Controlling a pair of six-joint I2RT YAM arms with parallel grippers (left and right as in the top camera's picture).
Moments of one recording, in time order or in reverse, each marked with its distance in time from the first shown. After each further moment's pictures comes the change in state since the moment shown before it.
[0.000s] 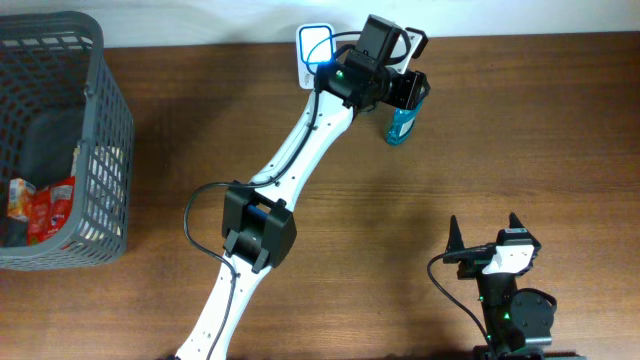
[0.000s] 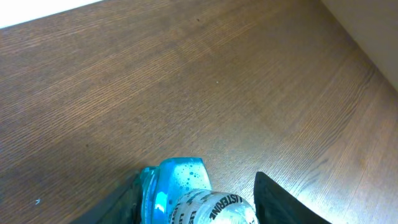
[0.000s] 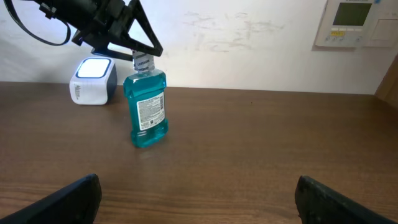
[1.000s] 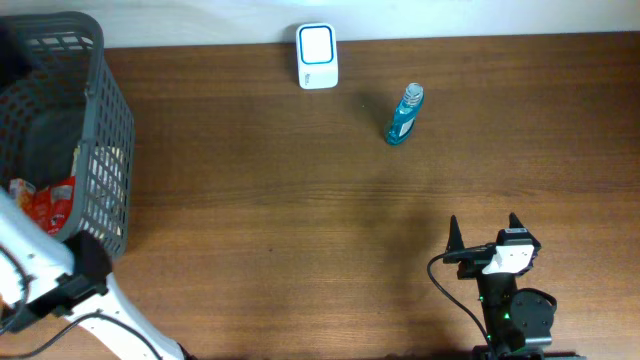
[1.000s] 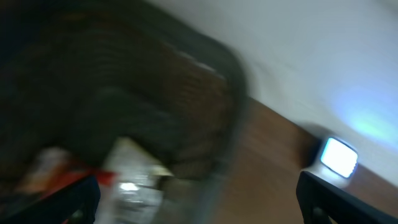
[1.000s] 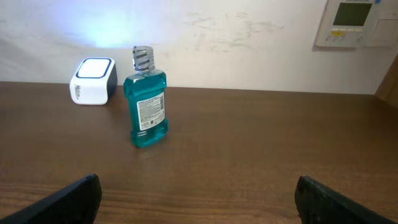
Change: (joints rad) left arm 1.152 -0.415 0.473 -0.908 -0.143 0.000; right arm 0.000 0.000 0.000 0.000 0.000 0.001
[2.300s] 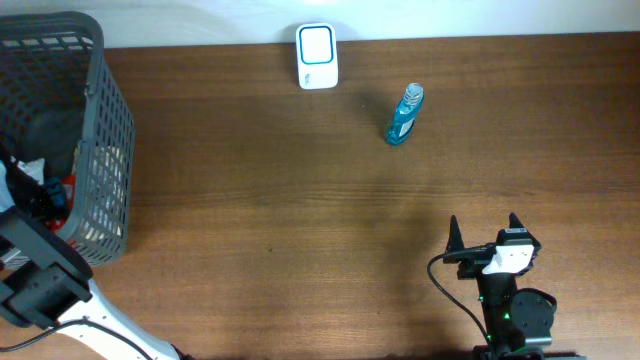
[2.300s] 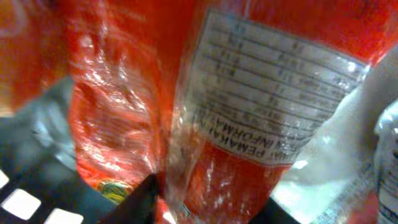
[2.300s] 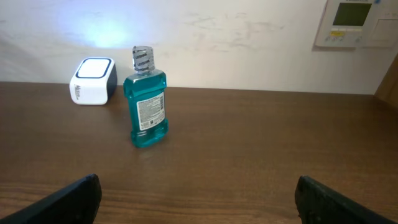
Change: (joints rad) left arm 0.132 0.015 -1.240 0.388 -0.304 0.458; right arm 0.000 0.000 0.000 0.000 0.000 0.000
